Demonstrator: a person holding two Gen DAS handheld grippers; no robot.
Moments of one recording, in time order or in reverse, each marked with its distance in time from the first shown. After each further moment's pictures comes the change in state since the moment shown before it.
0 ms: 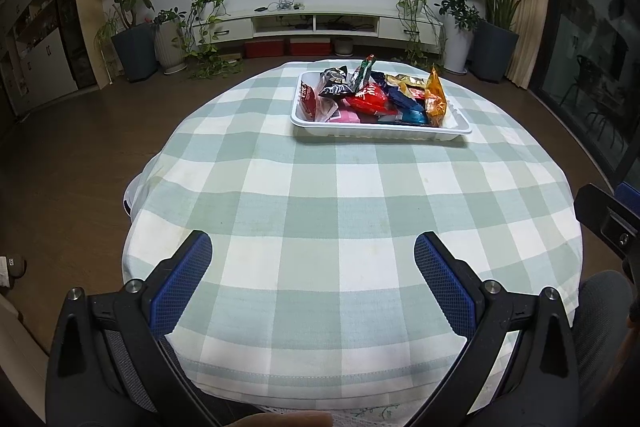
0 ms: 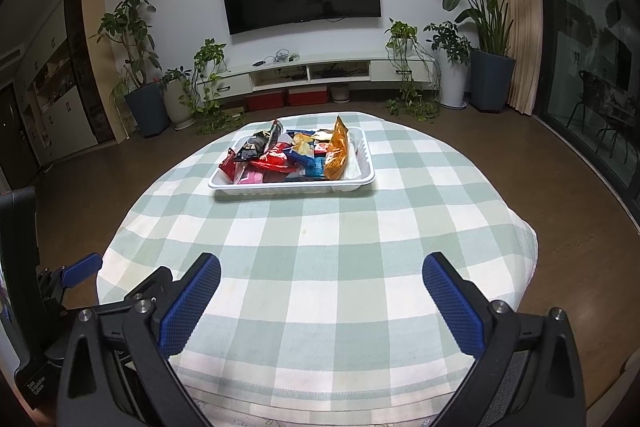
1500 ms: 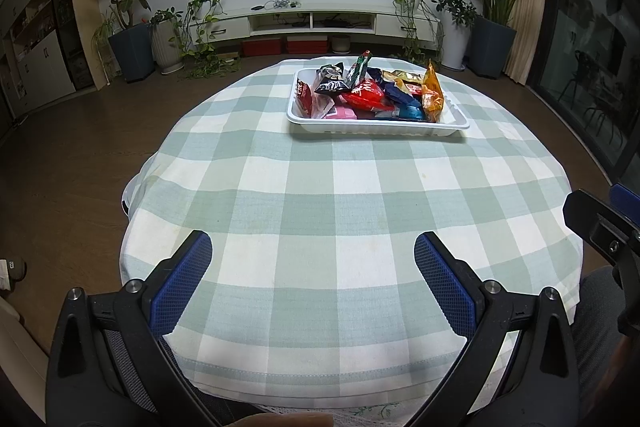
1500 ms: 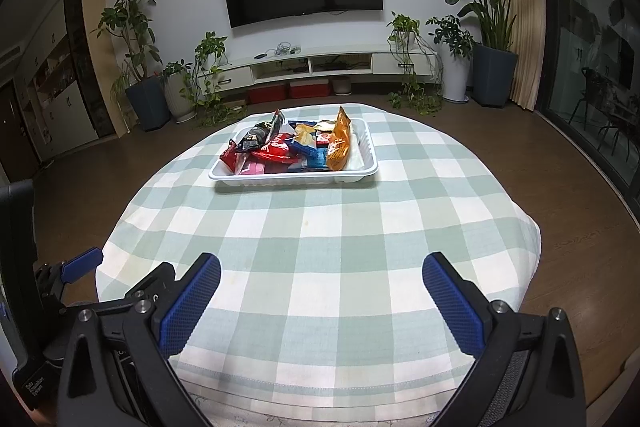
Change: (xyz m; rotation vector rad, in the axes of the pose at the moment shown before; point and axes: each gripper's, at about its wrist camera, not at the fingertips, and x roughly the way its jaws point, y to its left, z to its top) left arm 0.001 -0.003 -0.002 0.002 0.003 0.000; right arm 0.000 0.003 -0.004 -0.002 0.014 0.001
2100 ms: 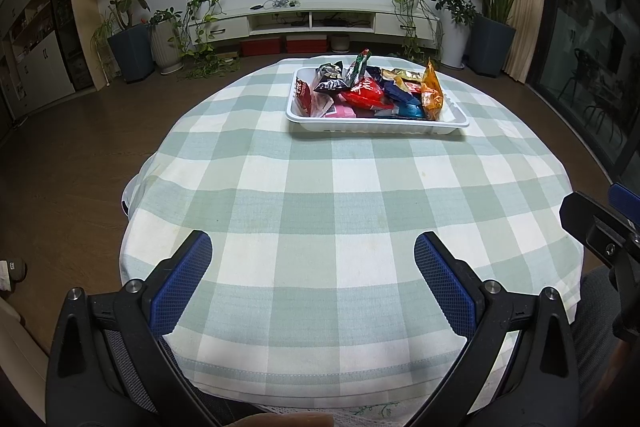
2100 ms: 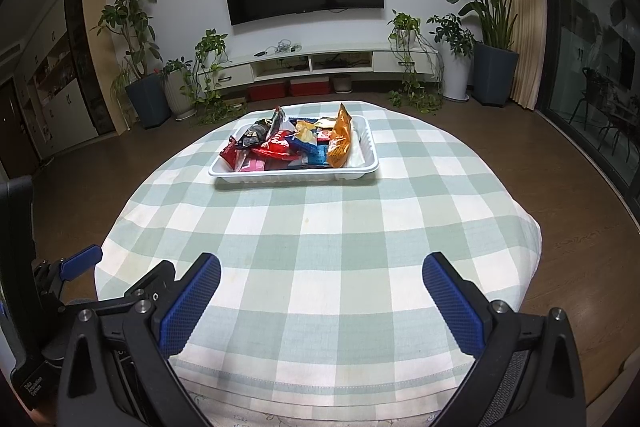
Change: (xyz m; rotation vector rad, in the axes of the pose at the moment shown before) left arm 0.000 -0.001 0.000 0.001 0.001 0.001; right arm -0.002 0.000 0.002 -0.001 0.003 0.000
